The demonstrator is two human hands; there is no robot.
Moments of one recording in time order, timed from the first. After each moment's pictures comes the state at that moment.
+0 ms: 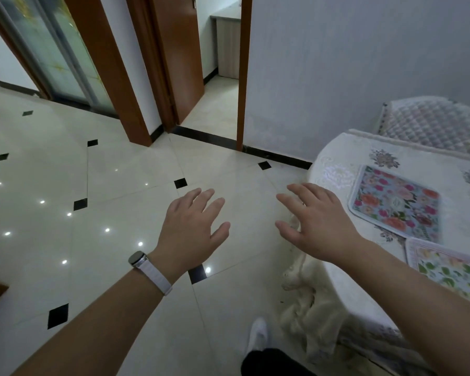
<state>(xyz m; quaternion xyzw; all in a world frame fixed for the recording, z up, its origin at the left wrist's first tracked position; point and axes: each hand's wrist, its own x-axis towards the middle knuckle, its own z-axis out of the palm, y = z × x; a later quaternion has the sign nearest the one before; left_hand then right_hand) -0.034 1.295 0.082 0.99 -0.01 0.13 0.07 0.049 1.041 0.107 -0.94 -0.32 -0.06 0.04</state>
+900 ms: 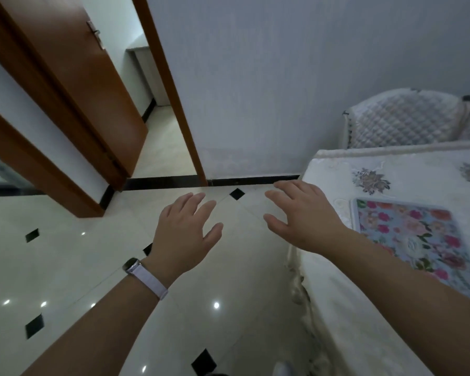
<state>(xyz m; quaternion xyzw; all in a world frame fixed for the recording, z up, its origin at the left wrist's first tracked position) 0.356 1.309 0.098 0.99 -0.13 0.10 0.02 0.369 1.049 0.101 -0.97 -0.18 -0.09 0.10</state>
